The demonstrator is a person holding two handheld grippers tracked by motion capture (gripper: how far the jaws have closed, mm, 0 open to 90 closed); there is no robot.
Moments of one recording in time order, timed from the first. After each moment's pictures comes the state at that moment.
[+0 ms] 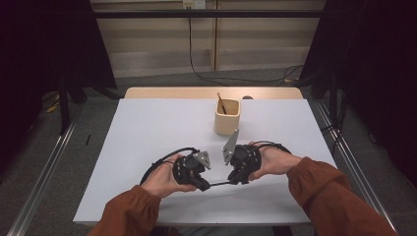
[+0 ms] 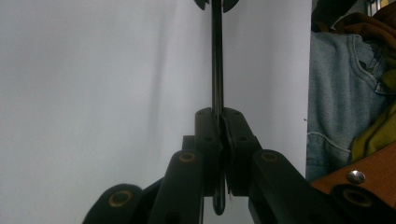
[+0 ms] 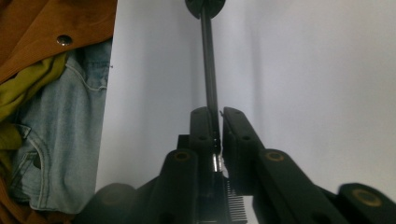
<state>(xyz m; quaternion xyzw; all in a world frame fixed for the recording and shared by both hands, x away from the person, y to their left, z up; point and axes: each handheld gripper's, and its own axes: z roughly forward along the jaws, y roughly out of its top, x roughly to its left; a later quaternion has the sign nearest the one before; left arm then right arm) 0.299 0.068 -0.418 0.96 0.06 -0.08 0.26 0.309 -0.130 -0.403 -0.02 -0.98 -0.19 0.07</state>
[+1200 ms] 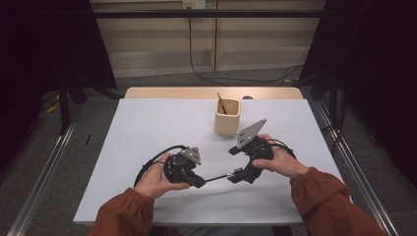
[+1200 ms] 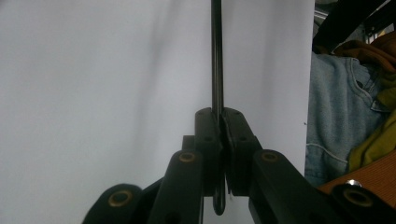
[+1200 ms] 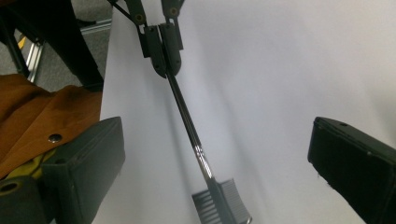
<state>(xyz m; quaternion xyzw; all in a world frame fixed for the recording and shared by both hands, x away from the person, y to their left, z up) 0.302 0.092 -0.414 0.94 0.10 -0.08 0.31 0.312 -0.162 -0.395 -0.13 -0.92 -0.38 0.02</state>
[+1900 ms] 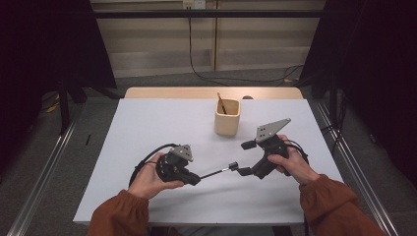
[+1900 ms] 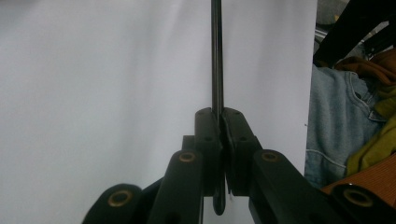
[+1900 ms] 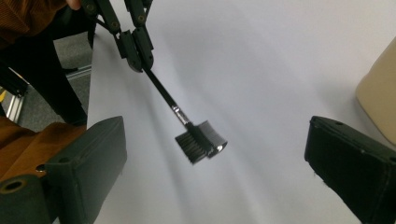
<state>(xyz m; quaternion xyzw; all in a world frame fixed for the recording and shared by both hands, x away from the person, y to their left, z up) 0.303 0.112 -0.412 0.93 0.13 -0.07 0.33 0.306 -0.201 -0.395 -0.19 -0.87 -0.45 -0.01</state>
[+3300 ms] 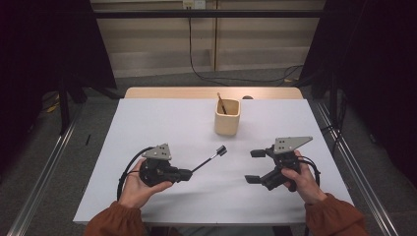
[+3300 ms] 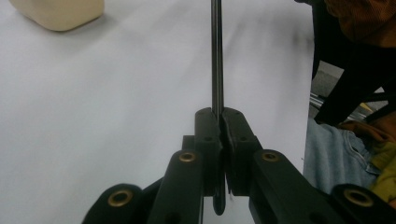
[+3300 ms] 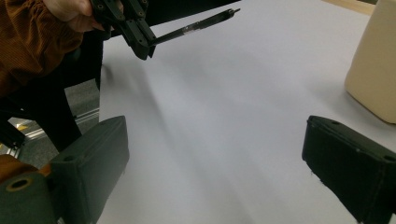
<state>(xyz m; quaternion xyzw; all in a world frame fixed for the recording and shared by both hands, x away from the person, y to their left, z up) 0.287 0.152 -0.415 0.87 0.19 -0.03 0.46 0.272 -0.228 -0.419 -0.23 -0.82 -0.53 -0.03</state>
